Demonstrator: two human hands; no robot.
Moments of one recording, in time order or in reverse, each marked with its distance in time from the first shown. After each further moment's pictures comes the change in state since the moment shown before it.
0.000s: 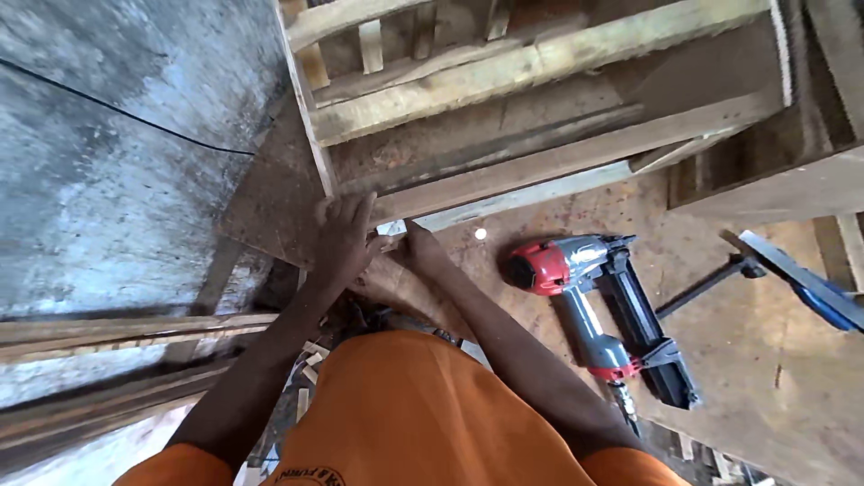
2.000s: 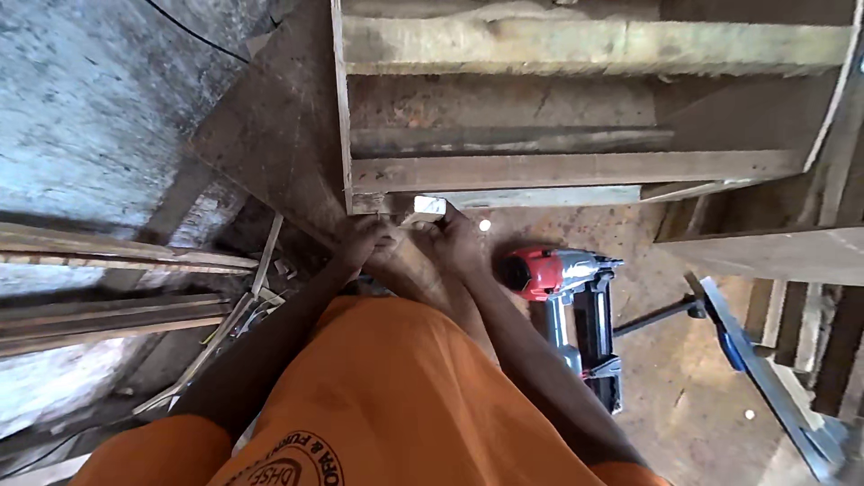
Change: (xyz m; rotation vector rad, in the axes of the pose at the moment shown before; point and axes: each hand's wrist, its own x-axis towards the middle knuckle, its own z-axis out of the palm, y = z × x) left_hand -0.040 0.015 0.099 -1.522 -0.205 -0.744; right_hand -0.019 0.040 -0.011 0.215 0.100 -0.019
